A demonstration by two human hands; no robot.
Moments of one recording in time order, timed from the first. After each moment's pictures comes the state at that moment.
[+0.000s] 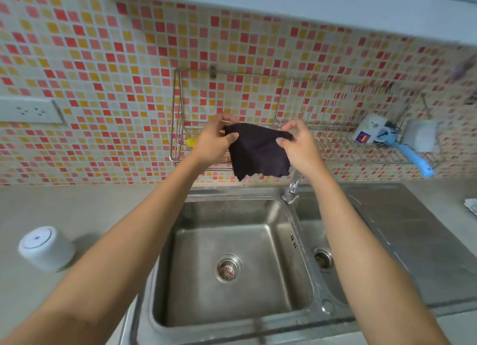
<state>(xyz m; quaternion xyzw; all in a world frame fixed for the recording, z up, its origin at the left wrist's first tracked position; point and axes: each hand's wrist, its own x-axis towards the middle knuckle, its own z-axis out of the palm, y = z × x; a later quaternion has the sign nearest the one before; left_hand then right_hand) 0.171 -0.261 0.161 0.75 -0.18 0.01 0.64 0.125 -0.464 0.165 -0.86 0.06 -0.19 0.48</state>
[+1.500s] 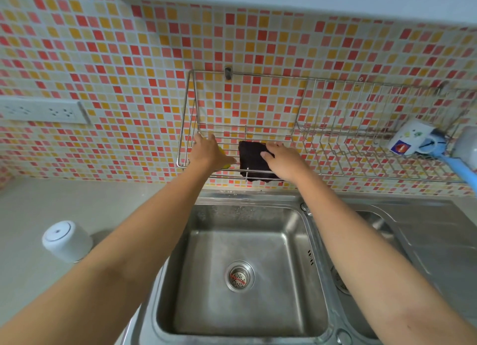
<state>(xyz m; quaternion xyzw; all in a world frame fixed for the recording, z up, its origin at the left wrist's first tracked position) 0.237 -0.259 0.117 0.98 0.05 -0.02 0.18 0.213 -0.460 0.118 -0.99 -0.05 0.05 0.14</state>
